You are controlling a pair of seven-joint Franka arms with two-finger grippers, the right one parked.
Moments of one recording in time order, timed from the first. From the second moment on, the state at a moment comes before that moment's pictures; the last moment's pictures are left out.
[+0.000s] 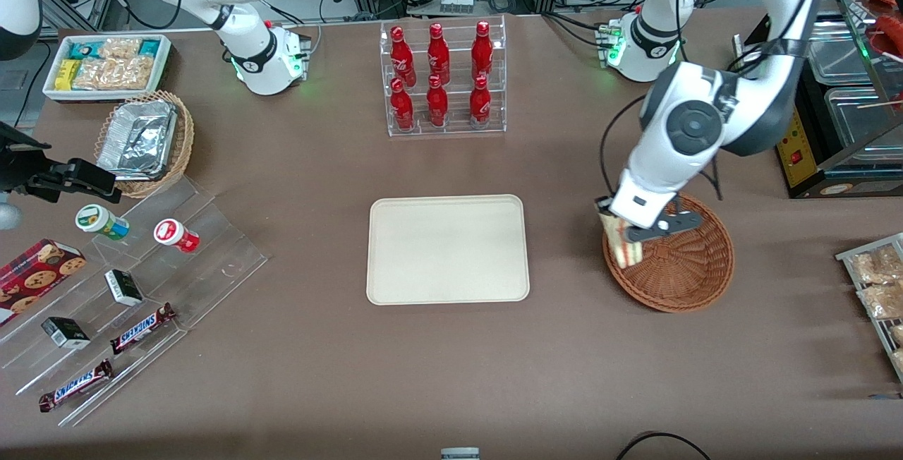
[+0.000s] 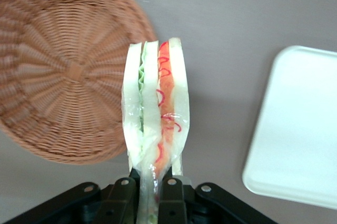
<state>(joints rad) 0.02 0.17 -0.45 -1.99 0.10 2.08 -0.64</state>
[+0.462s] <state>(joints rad) 0.00 0.40 -0.62 -1.79 0.10 2.09 -0.64</state>
